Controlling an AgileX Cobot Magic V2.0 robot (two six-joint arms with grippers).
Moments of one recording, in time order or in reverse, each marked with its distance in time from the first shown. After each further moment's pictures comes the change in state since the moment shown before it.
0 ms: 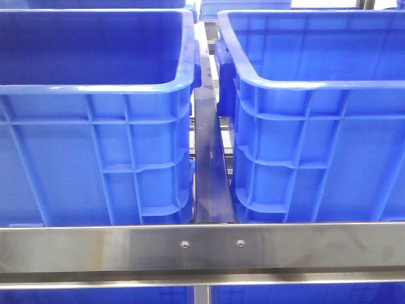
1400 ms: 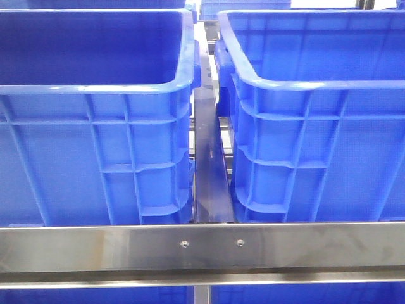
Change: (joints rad) left arm 0.000 -0.047 0.000 0.000 -0.030 0.000; right arm -0.625 -0.222 0.324 -0.023 0.030 0.002
